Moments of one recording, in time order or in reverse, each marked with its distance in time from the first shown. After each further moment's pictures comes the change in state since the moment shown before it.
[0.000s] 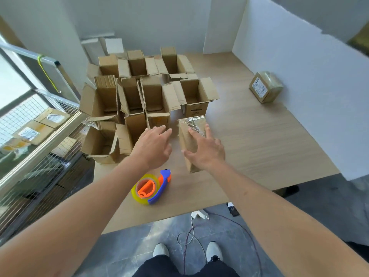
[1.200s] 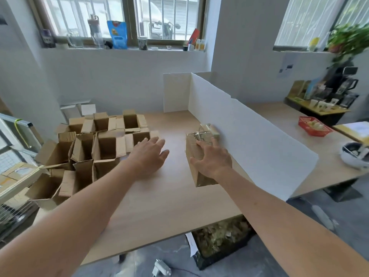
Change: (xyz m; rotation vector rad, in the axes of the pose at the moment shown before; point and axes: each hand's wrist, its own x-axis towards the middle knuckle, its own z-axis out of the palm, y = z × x) left_hand 0.050 0.293 -0.100 0.096 0.070 0.003; right_hand -0.070 0.251 -0.237 0.020 0.235 0.039
